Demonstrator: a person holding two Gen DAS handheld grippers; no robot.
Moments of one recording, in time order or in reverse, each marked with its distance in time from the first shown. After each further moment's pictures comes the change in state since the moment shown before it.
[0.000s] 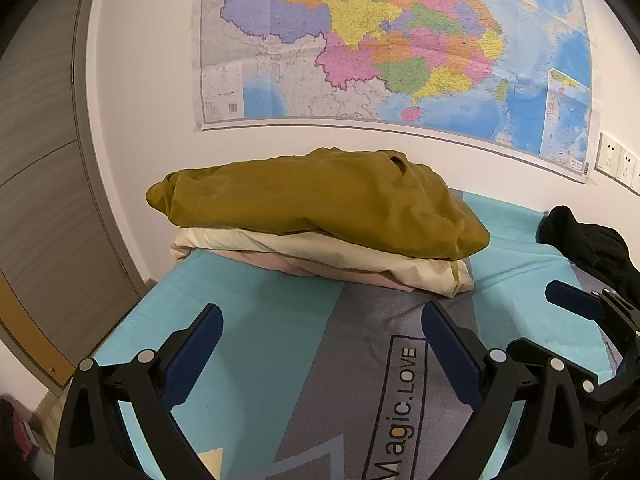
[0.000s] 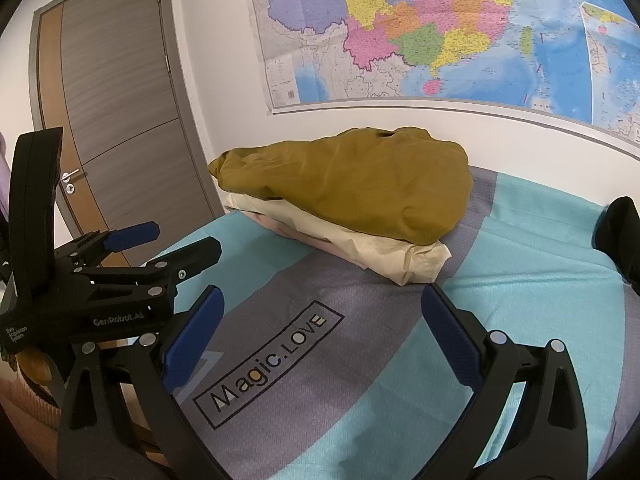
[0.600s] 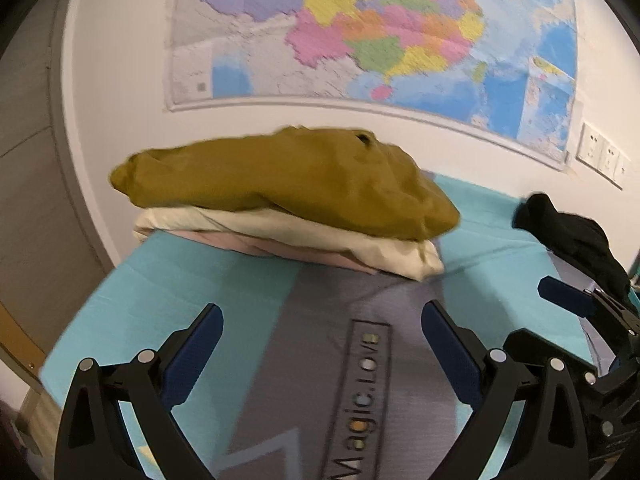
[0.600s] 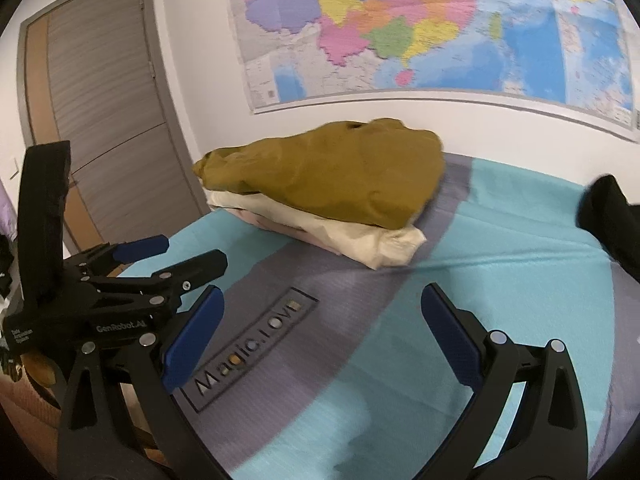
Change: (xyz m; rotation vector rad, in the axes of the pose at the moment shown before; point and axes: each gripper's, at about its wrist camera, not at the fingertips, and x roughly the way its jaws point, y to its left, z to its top) left arm 0.017 -0.026 -0.009 -0.001 0.079 -0.122; right arm -0.020 -0.024 -0.016 0.059 0.004 -0.047
